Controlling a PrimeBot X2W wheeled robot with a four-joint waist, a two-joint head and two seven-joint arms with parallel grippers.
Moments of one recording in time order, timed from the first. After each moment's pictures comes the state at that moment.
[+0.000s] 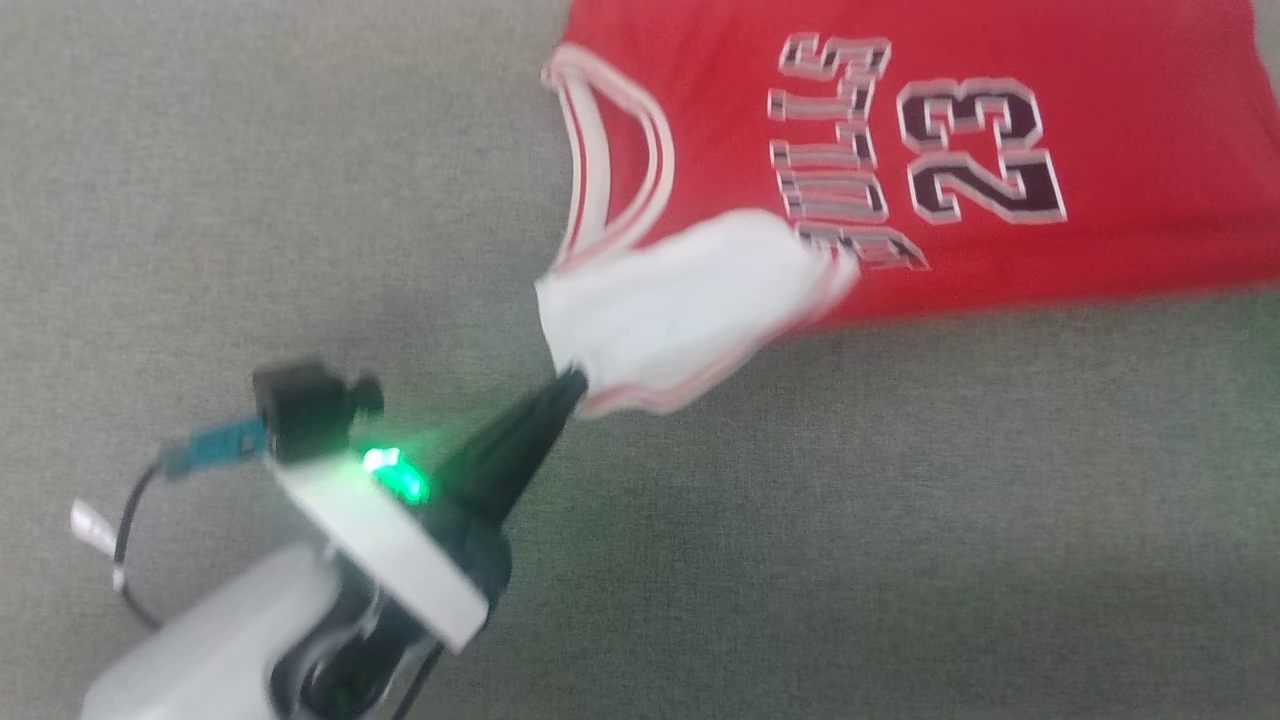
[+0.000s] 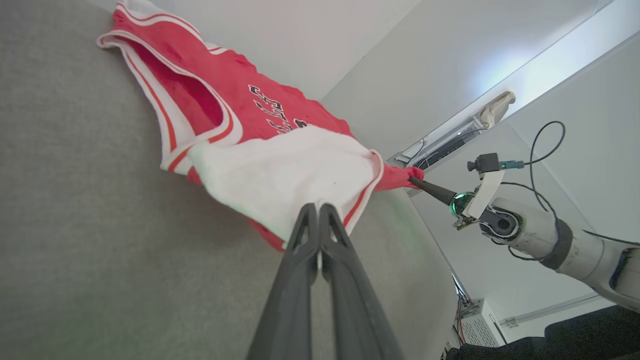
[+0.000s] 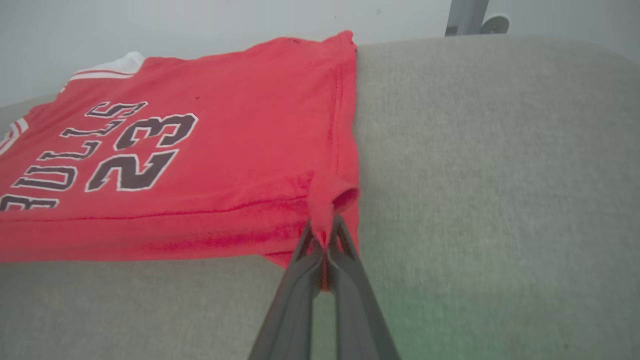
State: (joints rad) left arm -0.59 0.64 -0.89 -0.03 -1.37 -0.13 -0.26; right arm -0.71 -1.07 0.81 0.43 1.42 0.13 -0.12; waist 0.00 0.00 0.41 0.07
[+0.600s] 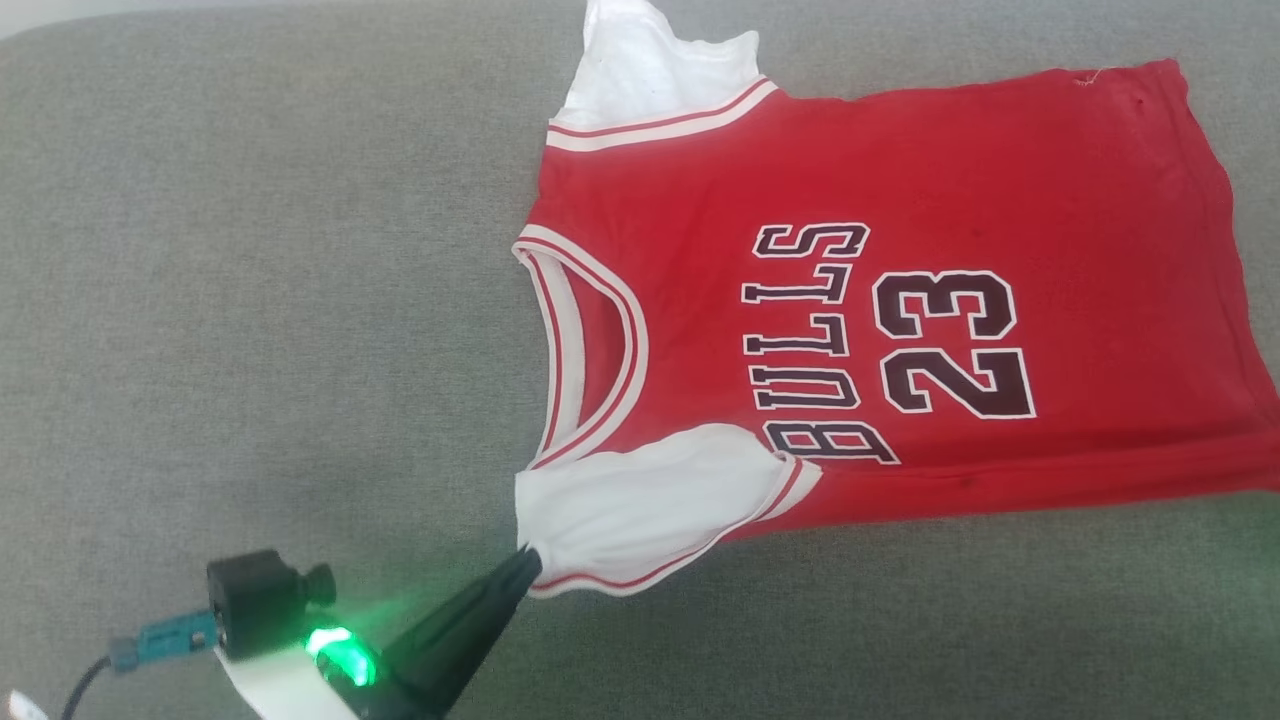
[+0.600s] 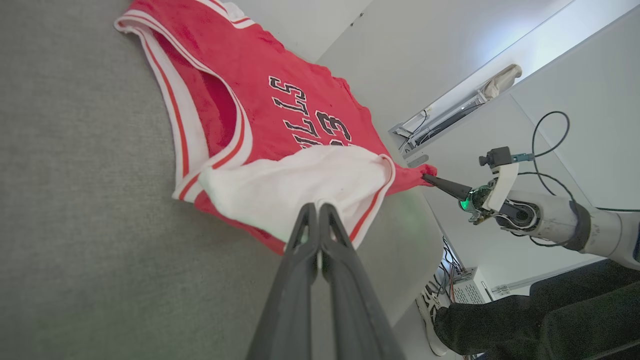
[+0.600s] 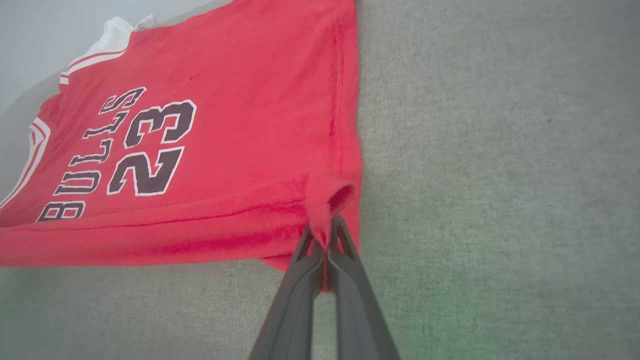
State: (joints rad) left arm -0.17 0.77 -0.77 -0.24 -1.24 -0.13 -0.26; right arm -0.25 -1.26 0.79 0.13 1.57 0.13 -0.26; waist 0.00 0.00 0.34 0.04
